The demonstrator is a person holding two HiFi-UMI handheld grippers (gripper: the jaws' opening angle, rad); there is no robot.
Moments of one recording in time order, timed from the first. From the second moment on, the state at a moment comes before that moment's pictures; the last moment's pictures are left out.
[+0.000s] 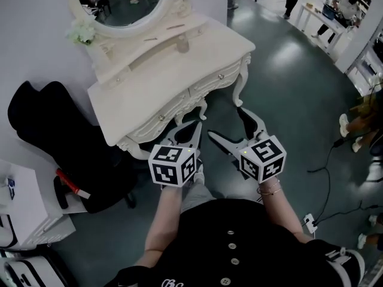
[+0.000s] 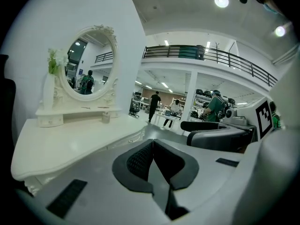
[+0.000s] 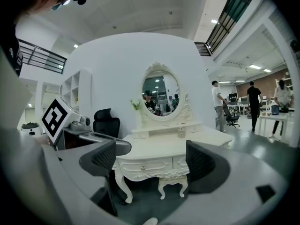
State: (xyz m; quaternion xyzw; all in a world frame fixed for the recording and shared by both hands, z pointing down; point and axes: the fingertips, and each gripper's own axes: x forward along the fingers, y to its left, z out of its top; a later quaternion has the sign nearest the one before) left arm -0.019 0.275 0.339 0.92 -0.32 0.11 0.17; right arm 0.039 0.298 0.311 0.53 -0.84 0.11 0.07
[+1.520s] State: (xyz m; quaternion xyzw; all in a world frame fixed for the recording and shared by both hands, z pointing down) left arm -0.023 -0.020 0.357 0.93 -0.29 0.13 0.20; right arm 0.041 -0.004 0.332 0.55 -0.81 0.14 0.10
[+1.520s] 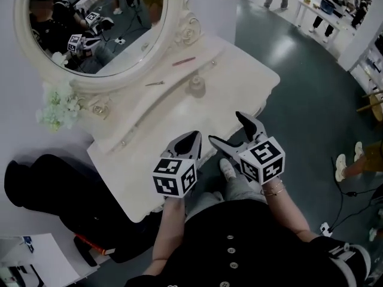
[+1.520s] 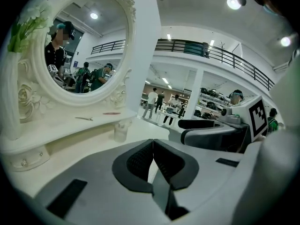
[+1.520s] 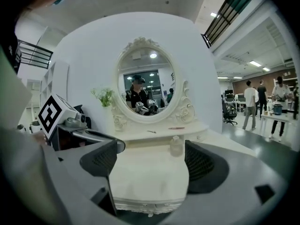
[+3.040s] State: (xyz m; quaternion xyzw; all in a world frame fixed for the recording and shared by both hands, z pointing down) left arm 0.083 -0.188 0.343 0.89 -0.38 0.12 0.19; right arm 0.143 -0.186 0.321 0.47 -0.87 0.12 0.10
